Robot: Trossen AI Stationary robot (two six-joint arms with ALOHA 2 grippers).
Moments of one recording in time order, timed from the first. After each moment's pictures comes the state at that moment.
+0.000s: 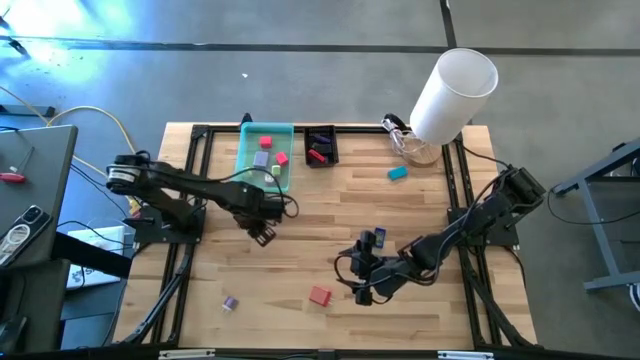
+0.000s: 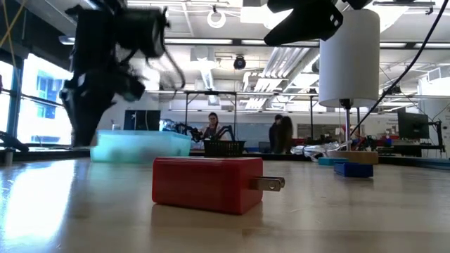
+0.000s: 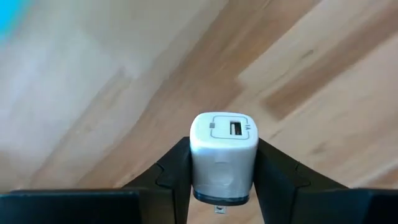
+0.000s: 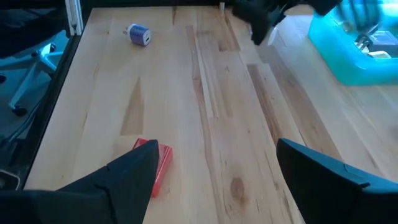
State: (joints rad) left arm -0.04 1.48 0.89 -0.94 0.00 -0.85; right arm 0.56 1.63 1.05 -0.10 0.55 0.42
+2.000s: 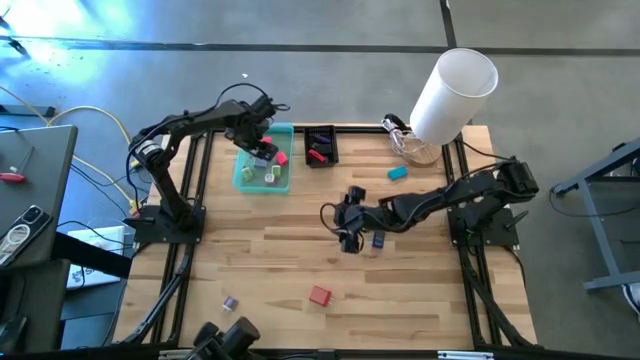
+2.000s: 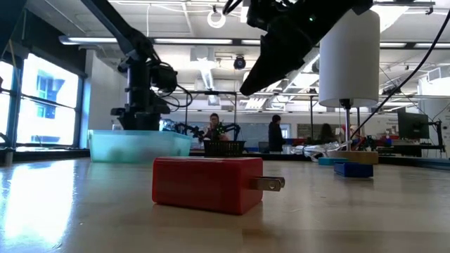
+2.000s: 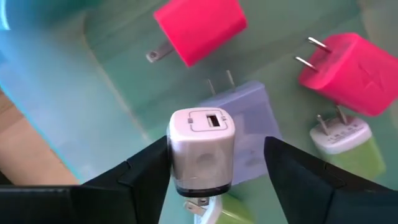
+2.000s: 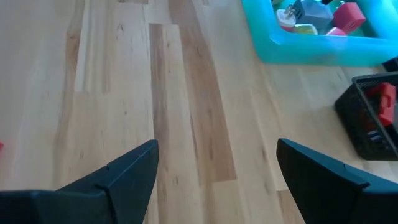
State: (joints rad) left arm 0.85 1.72 1.21 -0.88 -0.05 -0.21; right arm 0.17 1.63 1.05 -0.21 0.34 0.11
